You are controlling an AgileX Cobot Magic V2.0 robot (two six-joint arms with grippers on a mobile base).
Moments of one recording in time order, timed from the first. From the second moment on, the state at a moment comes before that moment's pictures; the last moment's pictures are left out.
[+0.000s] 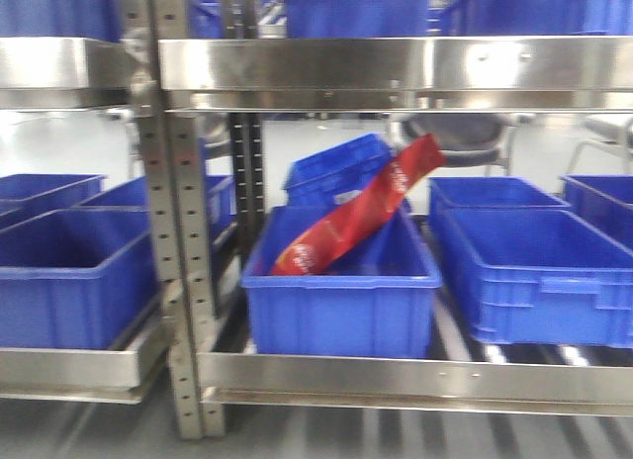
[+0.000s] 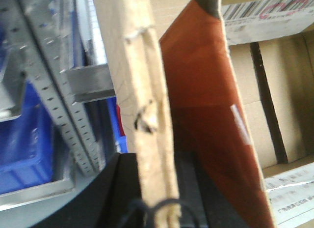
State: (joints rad) left arm -0.39 1.55 -2.14 0.11 1.23 -0.12; right arm 0.28 1.53 -2.09 0.09 1.19 0.02
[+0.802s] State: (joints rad) left arm -0.39 1.55 -2.14 0.11 1.23 -0.12; right arm 0.28 1.53 -2.09 0.09 1.19 0.02
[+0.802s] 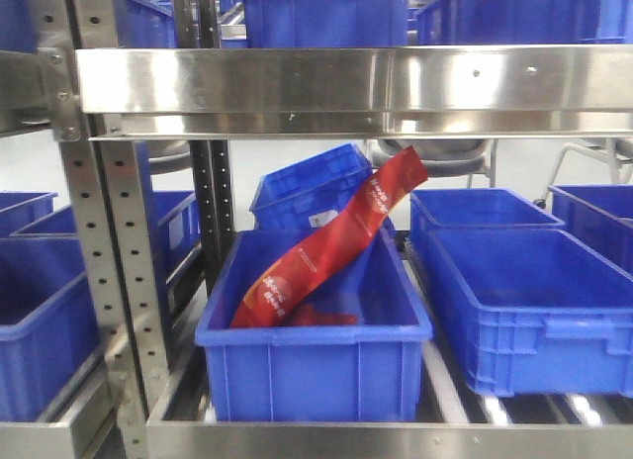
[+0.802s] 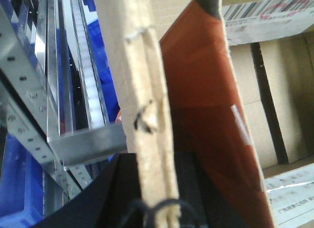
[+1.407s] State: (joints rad) left arm -0.39 1.55 -2.14 0.11 1.23 -0.12; right arm 0.28 1.53 -2.09 0.09 1.19 0.02
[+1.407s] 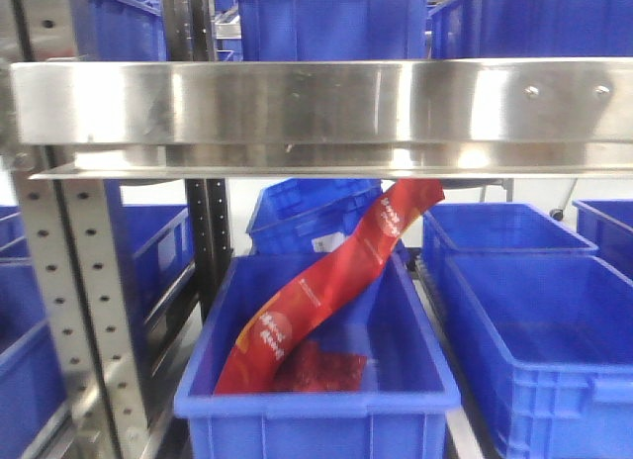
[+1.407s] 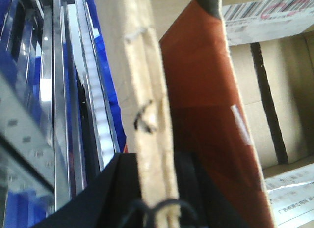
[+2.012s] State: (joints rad) left arm -0.39 1.55 -2.14 0.11 1.23 -0.12; right arm 0.28 1.53 -2.09 0.09 1.19 0.02
